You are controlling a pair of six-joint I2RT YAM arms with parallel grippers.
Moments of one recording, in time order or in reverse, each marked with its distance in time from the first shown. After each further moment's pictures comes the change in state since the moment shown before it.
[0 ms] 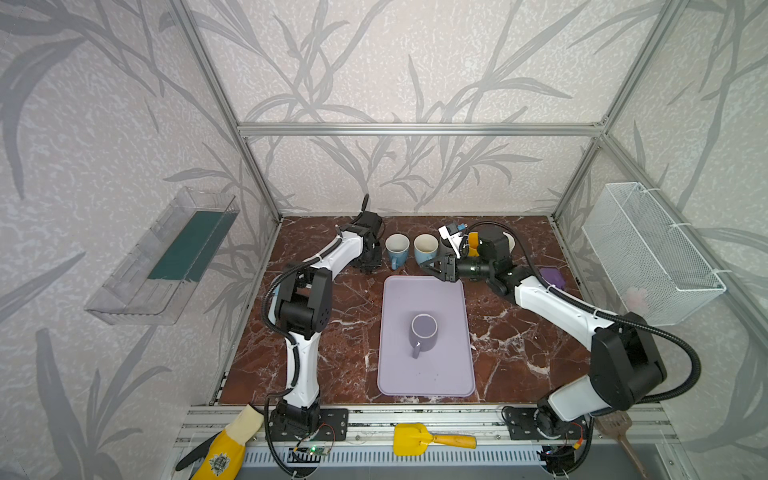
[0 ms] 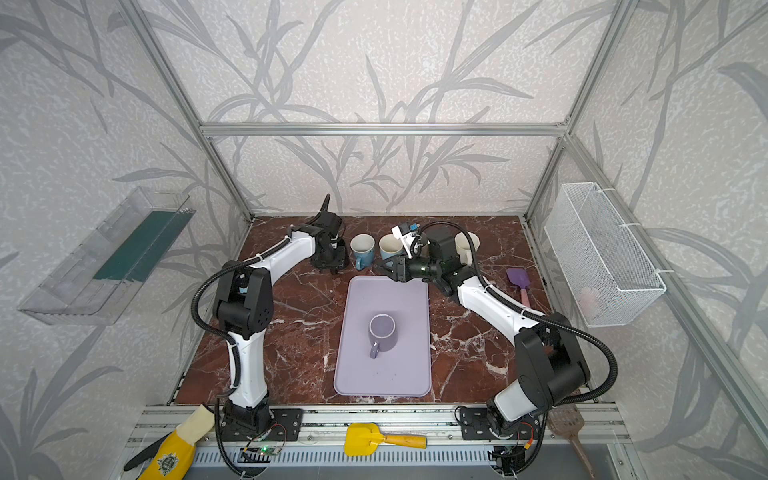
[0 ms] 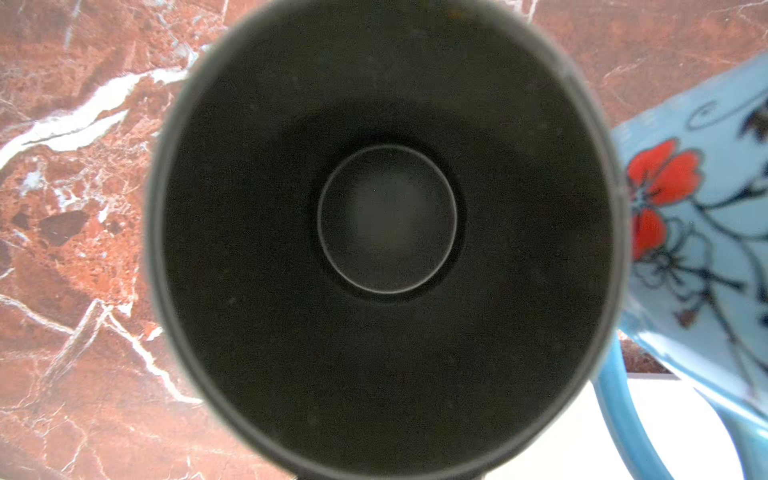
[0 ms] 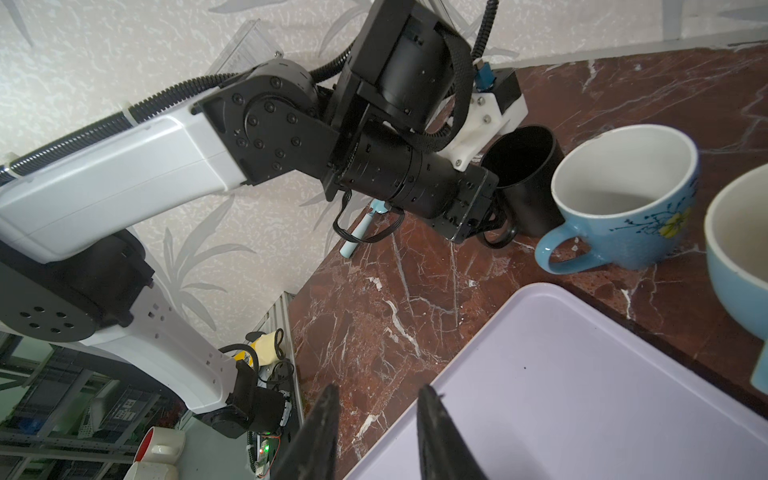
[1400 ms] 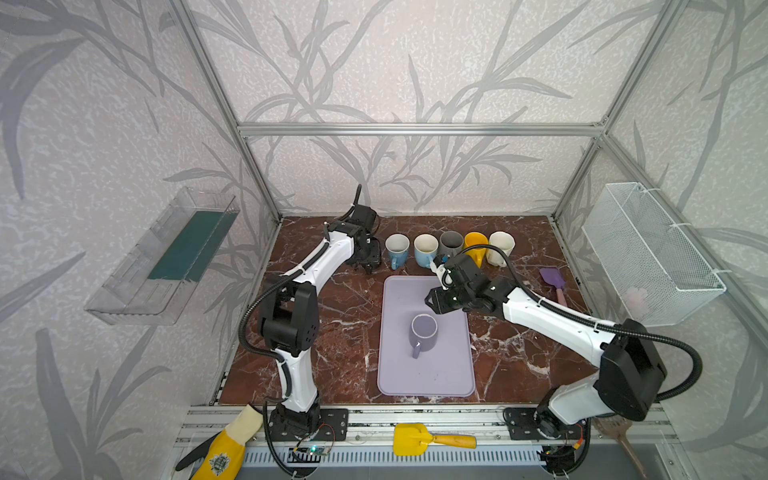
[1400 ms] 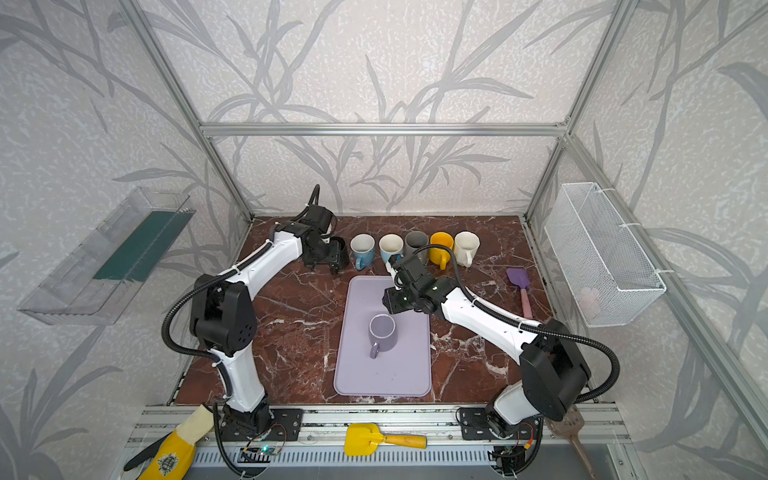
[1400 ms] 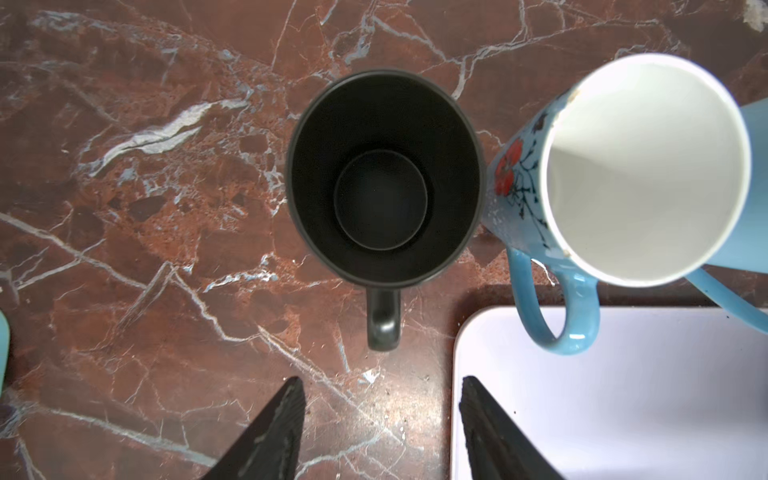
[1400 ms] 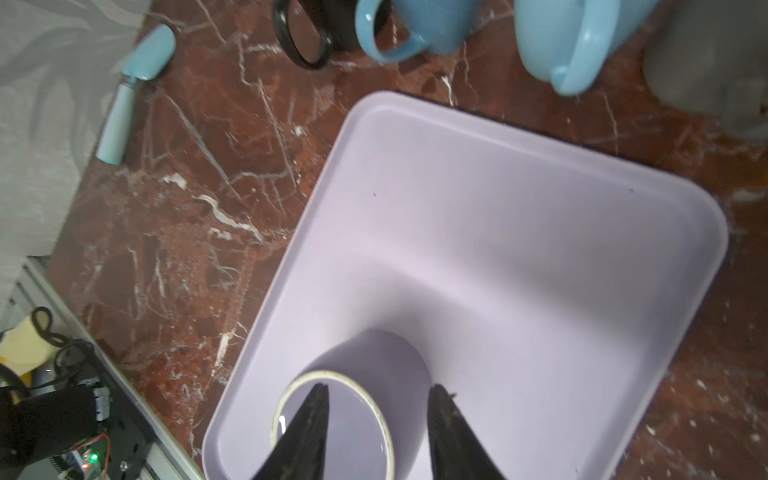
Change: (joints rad) left arm 0.000 -0.193 -0.071 -0.028 0.023 0.003; right arm 0.272 -0.041 0.030 -0.613 0.693 -0.038
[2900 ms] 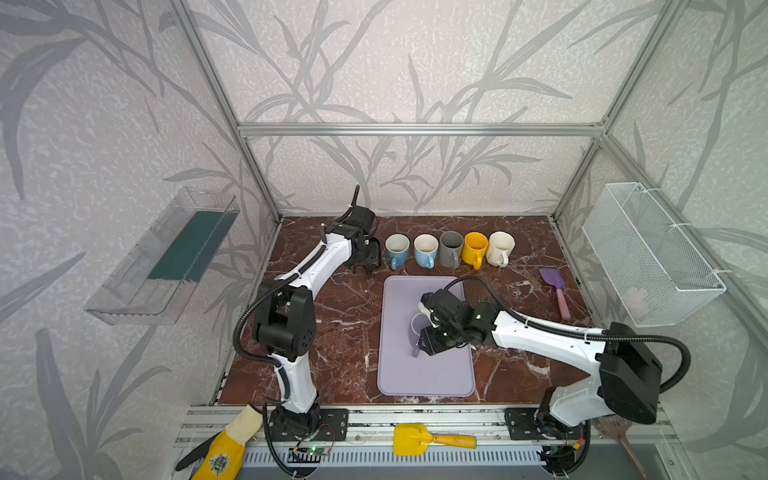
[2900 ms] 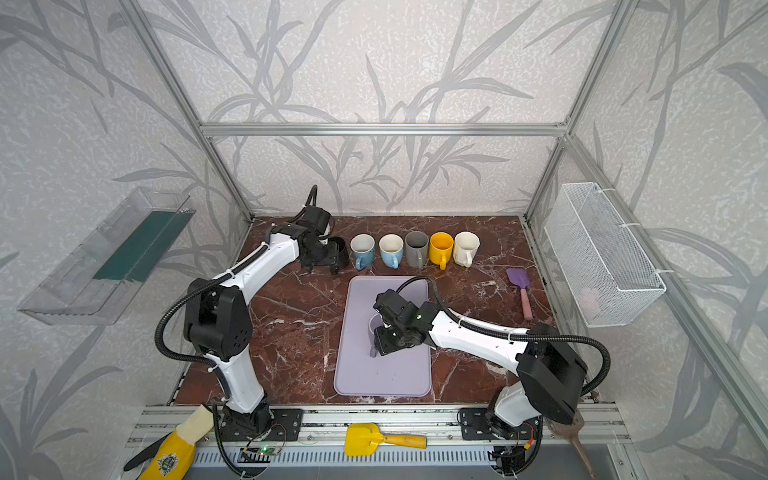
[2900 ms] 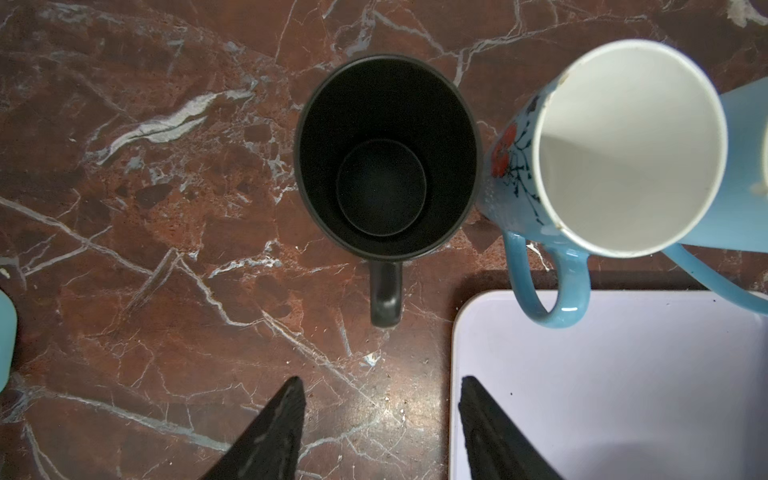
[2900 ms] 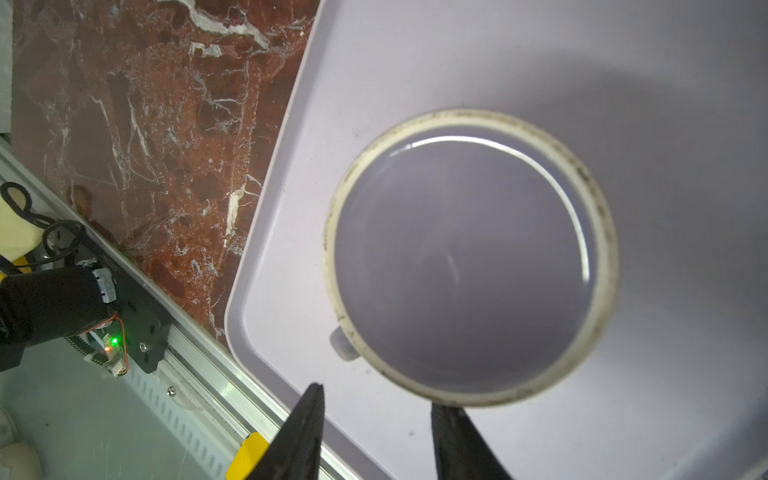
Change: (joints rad) left arm 0.001 -0.038 -0.033 -0.003 0.010 0.000; right arm 0.217 -0.004 -0.110 -0.055 -0.054 0.178
